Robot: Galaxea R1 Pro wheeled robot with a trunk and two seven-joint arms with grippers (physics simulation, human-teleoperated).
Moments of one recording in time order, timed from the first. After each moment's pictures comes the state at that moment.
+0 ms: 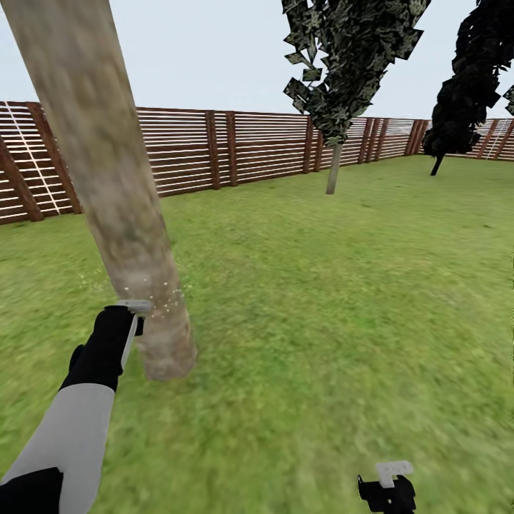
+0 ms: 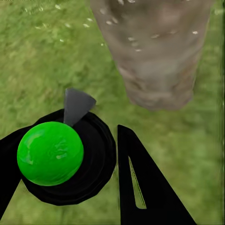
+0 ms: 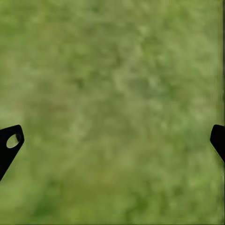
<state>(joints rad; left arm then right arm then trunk) -0.85 0.03 0.22 -1.01 -0.27 0.94 0.18 -0.45 -0.08 -0.29 -0.13 0.40 -0.29 -0.12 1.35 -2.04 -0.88</state>
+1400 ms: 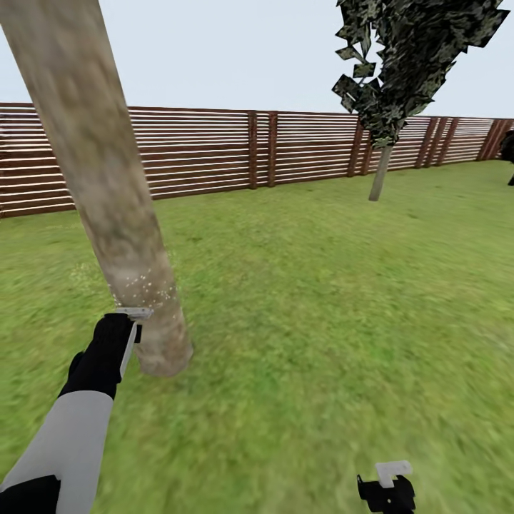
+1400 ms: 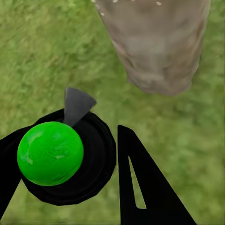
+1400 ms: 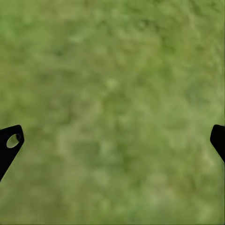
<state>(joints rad) -0.82 0.04 0.22 -1.00 -0.27 0.93 0.19 -0.45 -0.08 -0.29 -0.13 0.40 -0.29 -0.12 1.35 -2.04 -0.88</state>
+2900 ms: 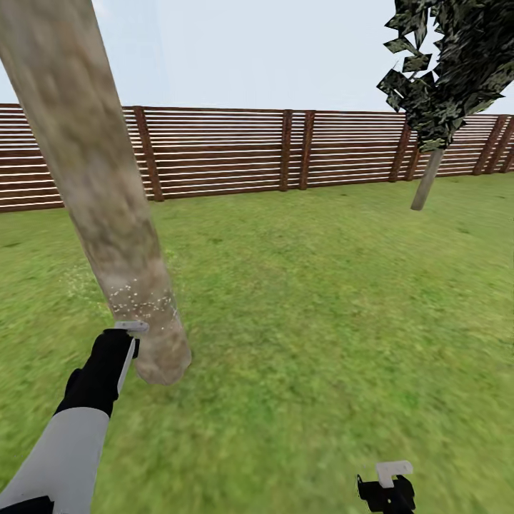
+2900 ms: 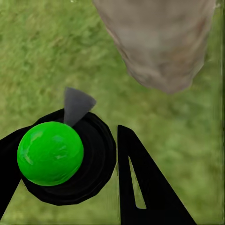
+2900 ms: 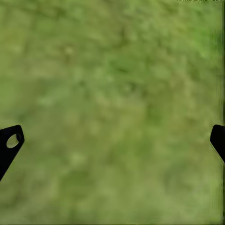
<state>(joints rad) -0.75 0.05 0.22 -0.99 -0.27 0.89 0.19 -0.45 -0.08 -0.29 -0.13 0.40 -0.29 -0.12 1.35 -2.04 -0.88</state>
